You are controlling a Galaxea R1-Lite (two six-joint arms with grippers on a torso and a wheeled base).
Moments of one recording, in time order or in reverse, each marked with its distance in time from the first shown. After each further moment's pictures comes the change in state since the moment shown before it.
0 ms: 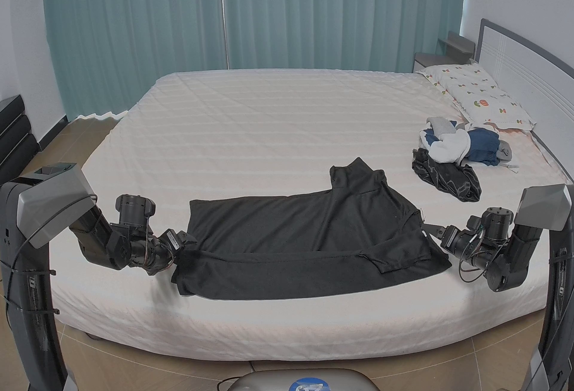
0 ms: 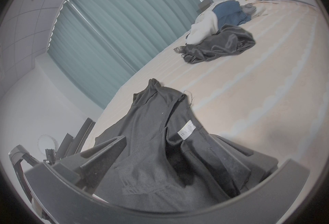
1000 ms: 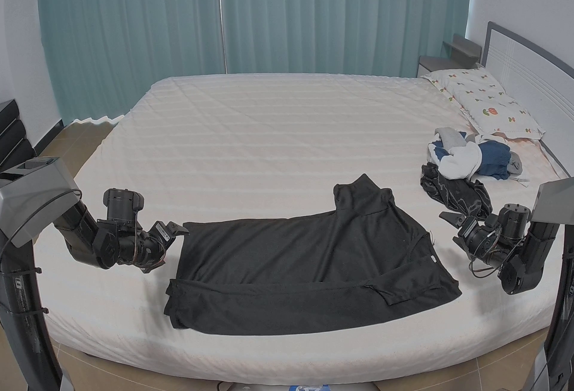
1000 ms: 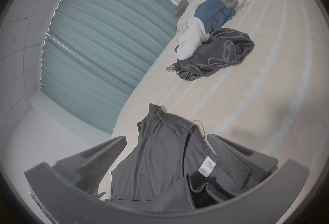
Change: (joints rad) left arm 0.017 -0.098 0.083 -0.033 -0.023 -0.135; right arm -0.040 -0.120 0.153 -0.090 -0.019 0.274
